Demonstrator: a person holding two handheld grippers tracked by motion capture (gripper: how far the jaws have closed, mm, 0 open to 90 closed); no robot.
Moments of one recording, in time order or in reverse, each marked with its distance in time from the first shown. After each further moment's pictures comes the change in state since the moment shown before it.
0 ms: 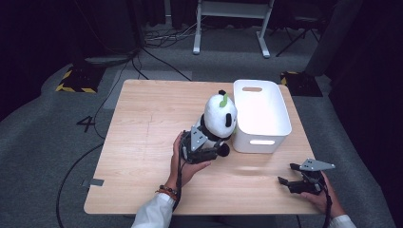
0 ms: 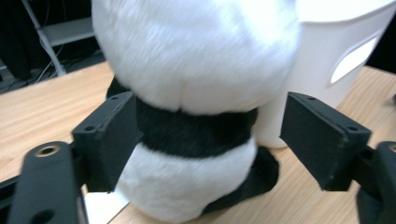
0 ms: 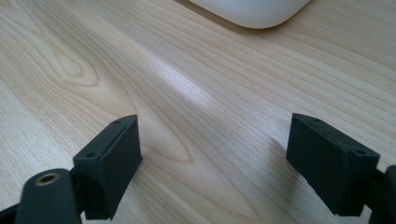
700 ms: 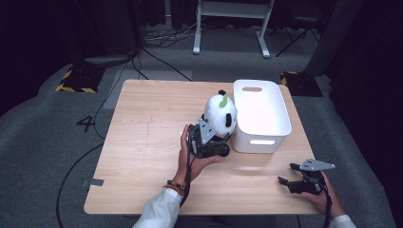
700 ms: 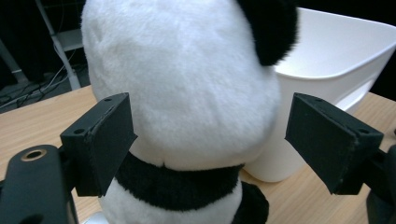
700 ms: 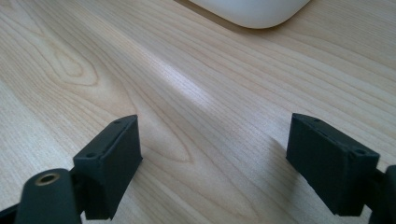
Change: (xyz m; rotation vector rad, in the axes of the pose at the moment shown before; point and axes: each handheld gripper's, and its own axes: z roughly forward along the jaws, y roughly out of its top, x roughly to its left) left arm -0.008 0.028 0.015 0.013 0.048 -0.037; right arm 0.000 0.000 0.000 0.000 0.001 0.000
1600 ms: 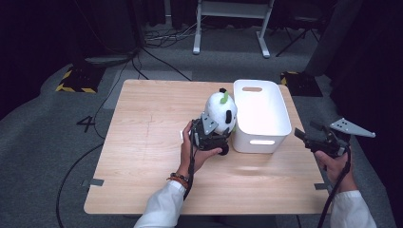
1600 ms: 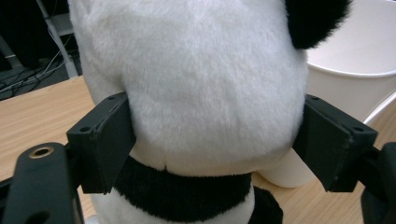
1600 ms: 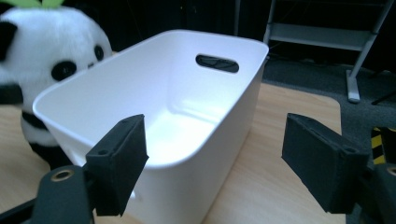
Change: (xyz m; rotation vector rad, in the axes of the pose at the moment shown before) left arm 0.010 0.001 0.024 0.050 -0.012 0.004; right arm -0.036 0.122 -0.068 -0.385 -0.169 0.151
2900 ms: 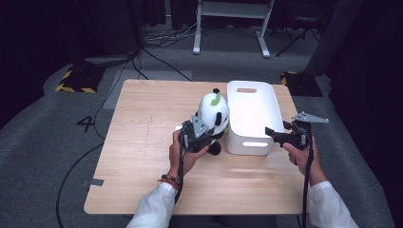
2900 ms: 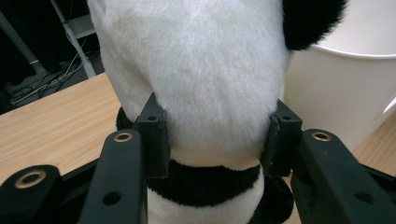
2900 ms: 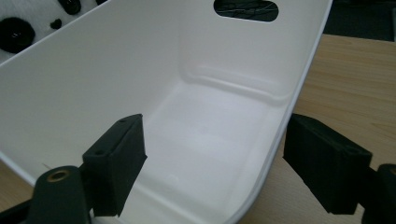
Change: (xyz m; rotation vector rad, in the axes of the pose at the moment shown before) left arm 0.021 -0.010 -0.034 0.035 0.058 0.076; right arm 0.044 -0.008 0.079 0.200 0.046 0.071
